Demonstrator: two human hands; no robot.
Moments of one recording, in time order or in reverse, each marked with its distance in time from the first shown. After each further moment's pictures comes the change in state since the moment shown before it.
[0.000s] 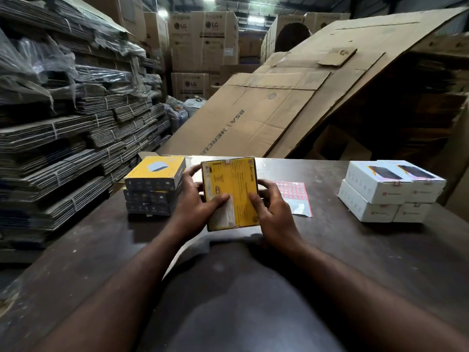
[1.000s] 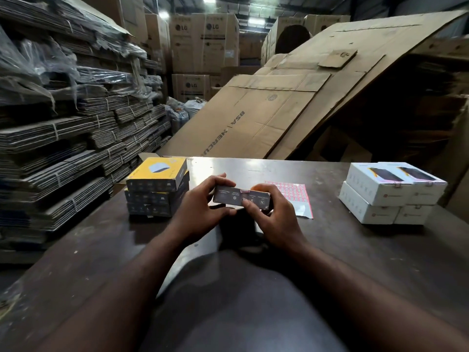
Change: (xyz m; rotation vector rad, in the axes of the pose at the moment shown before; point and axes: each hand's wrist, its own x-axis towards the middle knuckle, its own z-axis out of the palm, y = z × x) left_hand -0.004 0.000 -0.004 0.082 -0.172 0.201; right_hand -0.002 0.002 -0.004 -0.093 0.051 -0.147
